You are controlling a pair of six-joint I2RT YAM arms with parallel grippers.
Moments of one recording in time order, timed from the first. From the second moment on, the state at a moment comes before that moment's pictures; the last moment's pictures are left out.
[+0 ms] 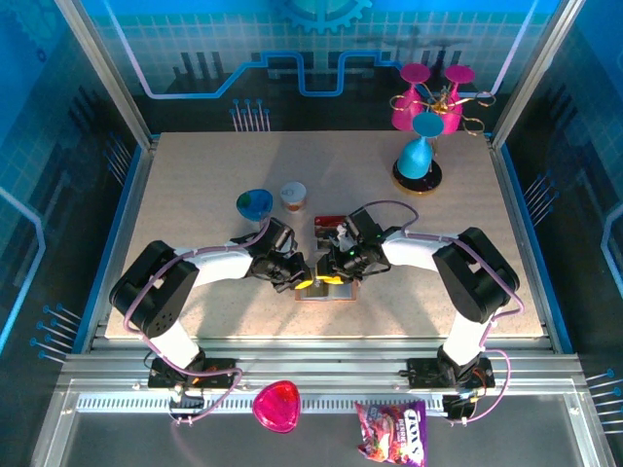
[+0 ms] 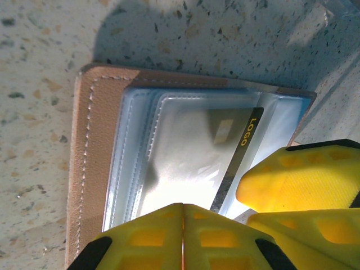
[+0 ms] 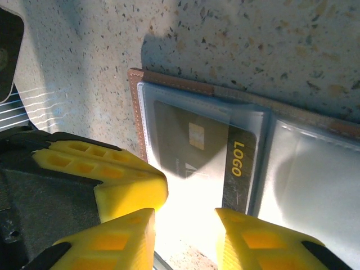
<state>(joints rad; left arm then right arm) -0.57 1.66 0.78 -0.20 0.52 -1.05 0.60 1.76 0.92 -0.27 -0.65 0.77</state>
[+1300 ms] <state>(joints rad) -0.57 1.66 0.78 -0.20 0.52 -1.05 0.60 1.78 0.92 -0.27 -0.65 0.76</state>
